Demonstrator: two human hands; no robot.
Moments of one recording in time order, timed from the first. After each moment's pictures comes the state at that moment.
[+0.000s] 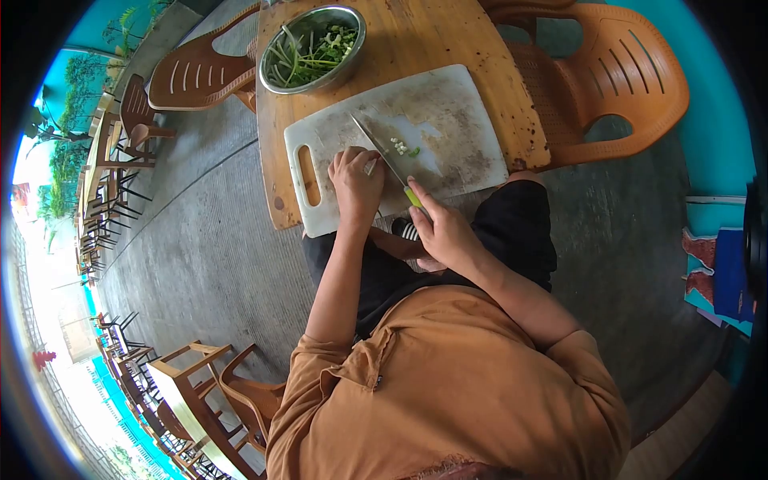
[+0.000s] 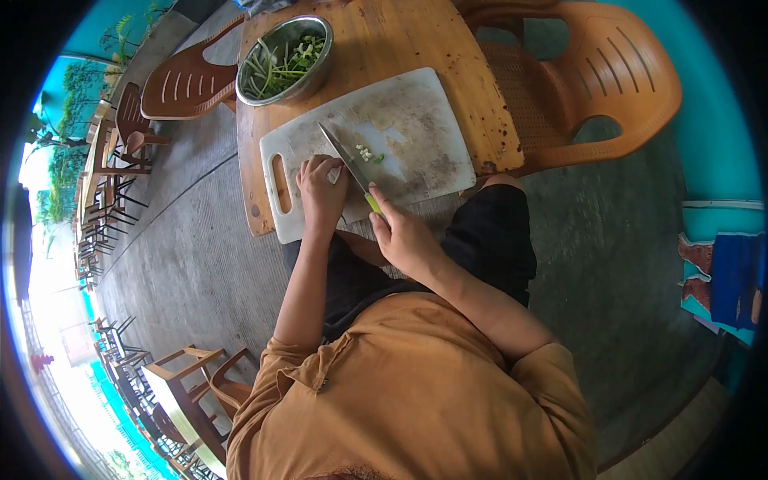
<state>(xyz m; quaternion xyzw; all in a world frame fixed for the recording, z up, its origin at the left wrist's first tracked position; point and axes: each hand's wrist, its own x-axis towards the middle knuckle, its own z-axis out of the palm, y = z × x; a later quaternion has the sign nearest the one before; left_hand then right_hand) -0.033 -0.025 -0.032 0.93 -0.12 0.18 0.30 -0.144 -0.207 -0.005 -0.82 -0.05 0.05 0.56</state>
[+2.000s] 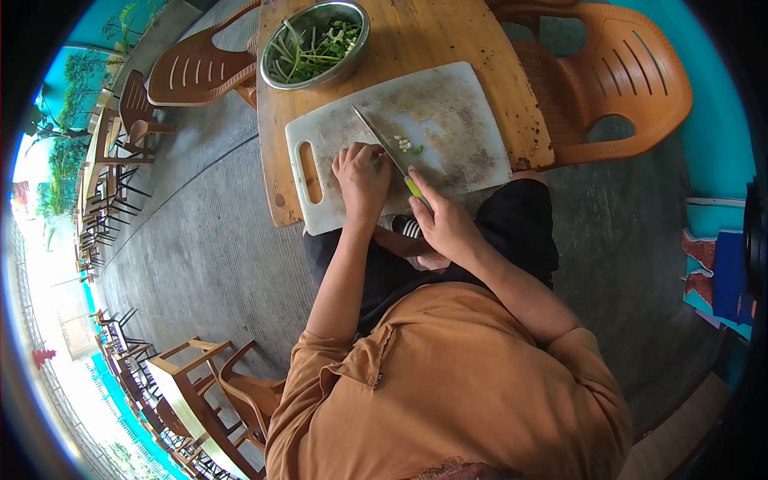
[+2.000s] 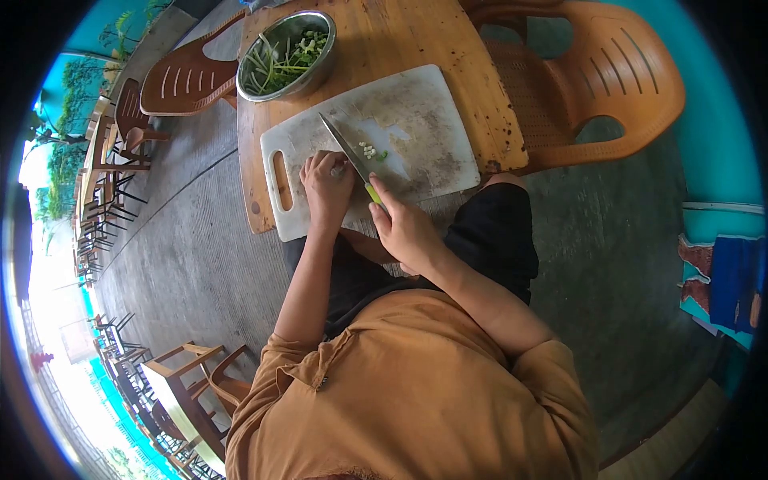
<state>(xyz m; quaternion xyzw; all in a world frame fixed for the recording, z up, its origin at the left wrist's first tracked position) -0.029 -0.029 -0.042 0.93 -0.10 0.18 0.30 -0.131 -0.203 -0.018 -0.84 -0.06 0.00 0.55</state>
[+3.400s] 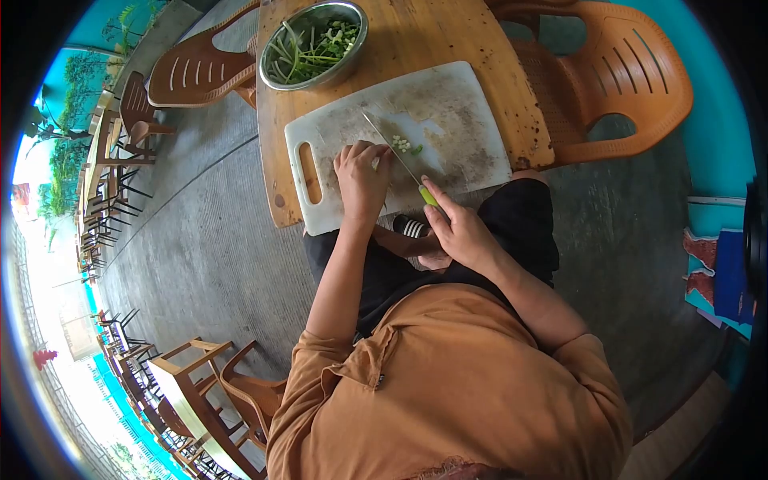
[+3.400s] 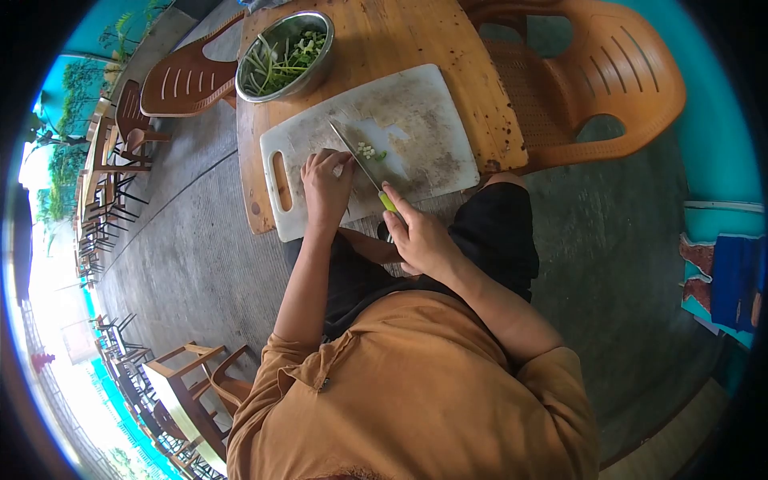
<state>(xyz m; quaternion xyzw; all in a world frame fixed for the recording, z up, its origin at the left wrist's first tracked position) -0.028 -0.032 -0.028 0.93 -0.13 0.18 0.30 -0.149 -0.226 -0.013 -0.78 -0.02 0.09 0.62</state>
